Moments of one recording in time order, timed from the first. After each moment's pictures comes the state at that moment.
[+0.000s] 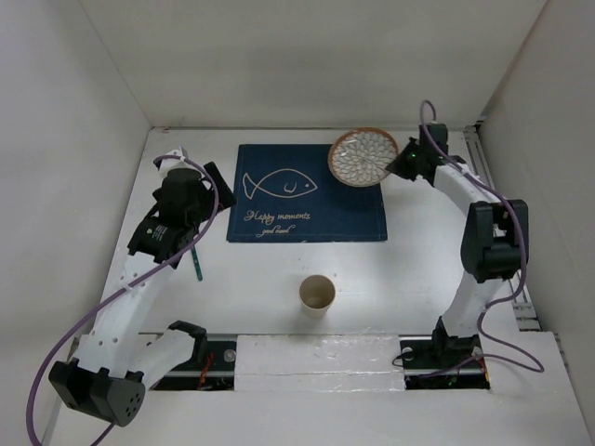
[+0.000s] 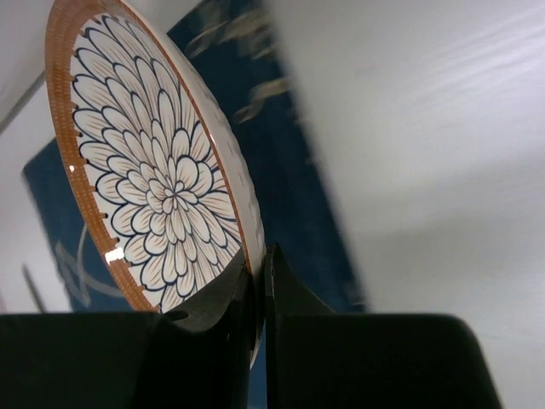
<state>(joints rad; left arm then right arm) -0.31 0.97 1.06 -0.64 -0.31 -0.60 0.01 1.85 1.37 -0.23 -0.14 0.71</state>
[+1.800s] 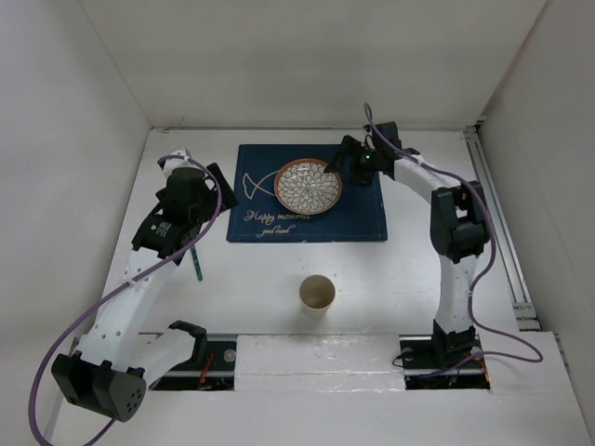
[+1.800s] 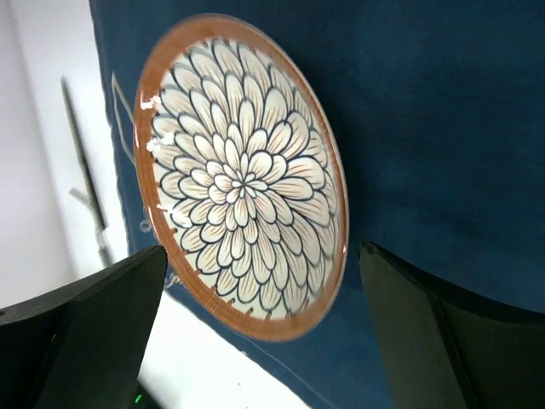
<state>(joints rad) -0.31 1.00 1.06 -0.64 -0.31 -0.61 0.26 2.16 1.65 -0.26 -0.51 0.64</state>
